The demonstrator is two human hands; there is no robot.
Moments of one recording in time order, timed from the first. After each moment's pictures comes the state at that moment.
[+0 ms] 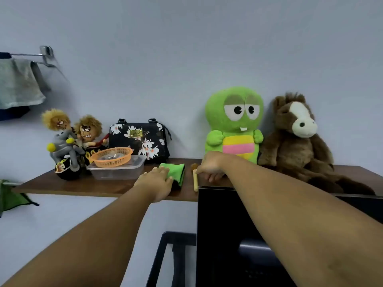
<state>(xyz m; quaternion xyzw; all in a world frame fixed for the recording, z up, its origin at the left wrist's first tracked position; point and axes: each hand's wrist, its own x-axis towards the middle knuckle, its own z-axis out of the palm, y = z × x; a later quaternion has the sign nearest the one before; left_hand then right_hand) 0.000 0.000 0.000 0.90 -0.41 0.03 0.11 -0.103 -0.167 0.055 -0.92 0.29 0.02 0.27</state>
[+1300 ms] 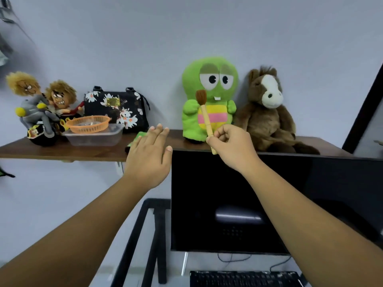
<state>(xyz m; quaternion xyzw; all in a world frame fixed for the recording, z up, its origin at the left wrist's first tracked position) -0.102 0.022 -0.015 0.80 -0.47 0.26 0.27 -0.261 -0.130 0.032 -0.82 0.25 -0.41 0.31</state>
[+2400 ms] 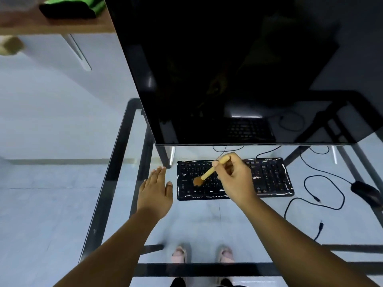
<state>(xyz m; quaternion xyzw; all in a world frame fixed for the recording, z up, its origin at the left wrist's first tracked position) -0.253 0.069 -0.339 0.91 -0.36 -0.16 0.15 -0.407 -0.095 -0.282 -0.72 0.38 -0.27 0.52</state>
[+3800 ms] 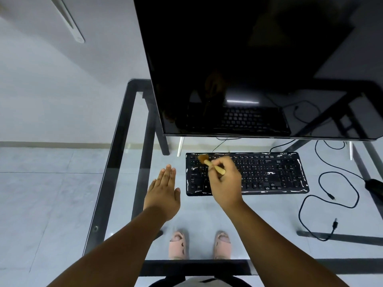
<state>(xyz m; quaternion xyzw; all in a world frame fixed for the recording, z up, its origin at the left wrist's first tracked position) -0.229 0.083 -0.403 0.87 -0.44 -0.22 0.04 -0.355 -0.062 -0.363 -0.76 0.41 -0.31 0.40</state>
